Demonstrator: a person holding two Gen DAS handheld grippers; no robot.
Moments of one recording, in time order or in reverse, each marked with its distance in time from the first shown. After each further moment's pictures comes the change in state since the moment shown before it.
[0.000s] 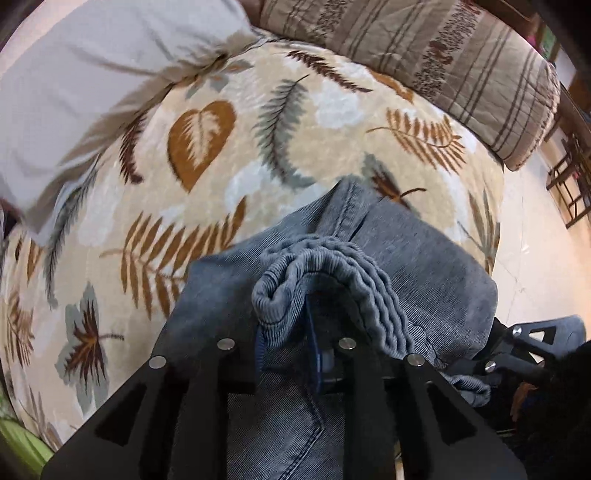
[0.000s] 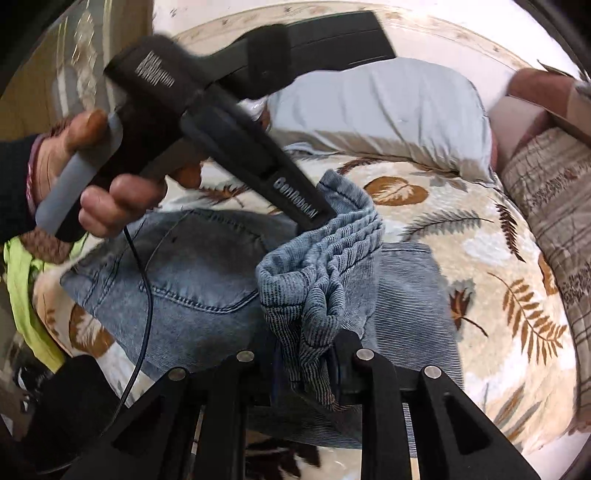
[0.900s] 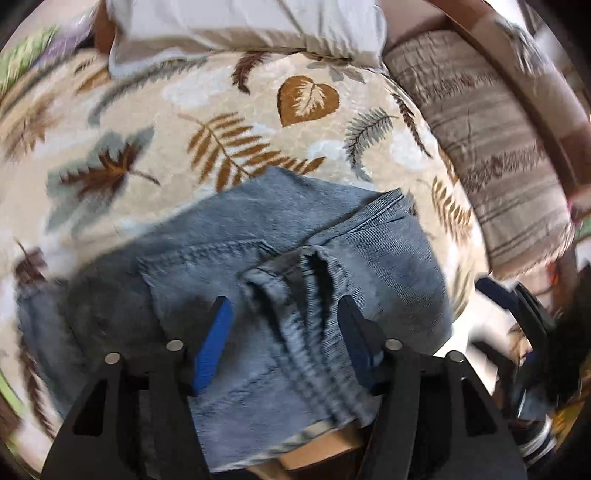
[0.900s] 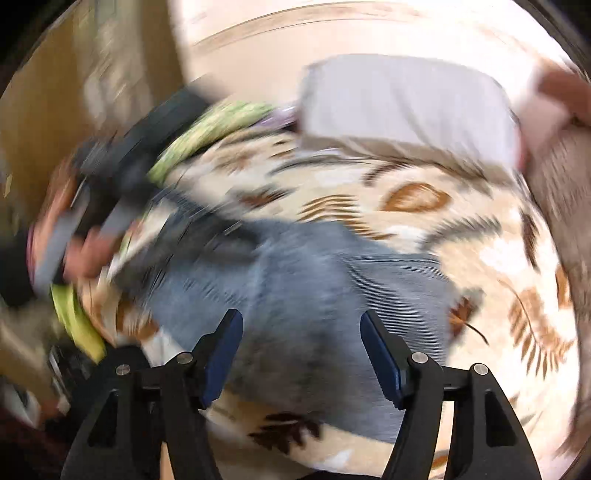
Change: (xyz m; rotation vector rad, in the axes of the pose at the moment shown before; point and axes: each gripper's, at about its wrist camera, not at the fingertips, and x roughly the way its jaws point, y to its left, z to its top) left arm -0.032 0.055 -0.093 -0.613 -0.039 -0.147; right arm -0.040 -0.079 0.017 0.153 0.009 0.177
